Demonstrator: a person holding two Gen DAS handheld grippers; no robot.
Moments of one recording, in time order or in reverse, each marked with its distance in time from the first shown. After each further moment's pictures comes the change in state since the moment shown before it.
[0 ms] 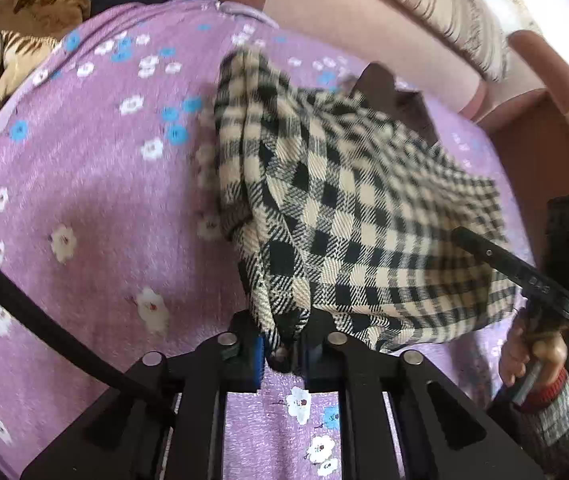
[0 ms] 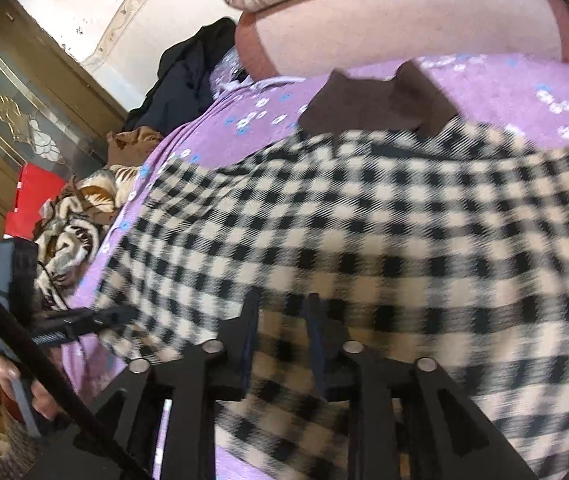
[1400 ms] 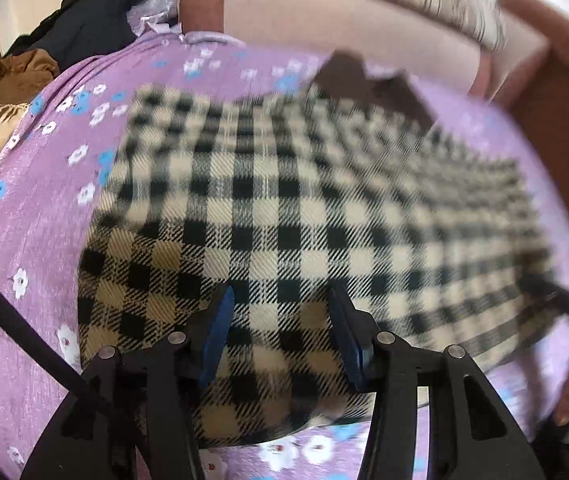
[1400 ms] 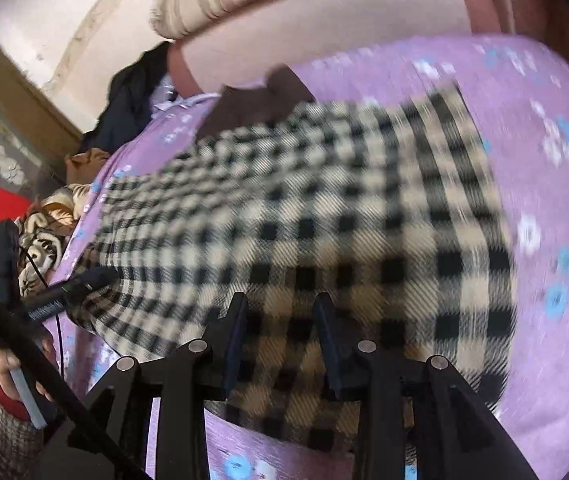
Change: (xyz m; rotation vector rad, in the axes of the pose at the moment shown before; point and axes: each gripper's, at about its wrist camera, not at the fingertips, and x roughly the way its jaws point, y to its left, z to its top) left arm 0.059 -0.087 -0.006 0.153 -0.091 0.227; right arm -0.064 -0.077 -0.053 0.128 -0.031 -0.122
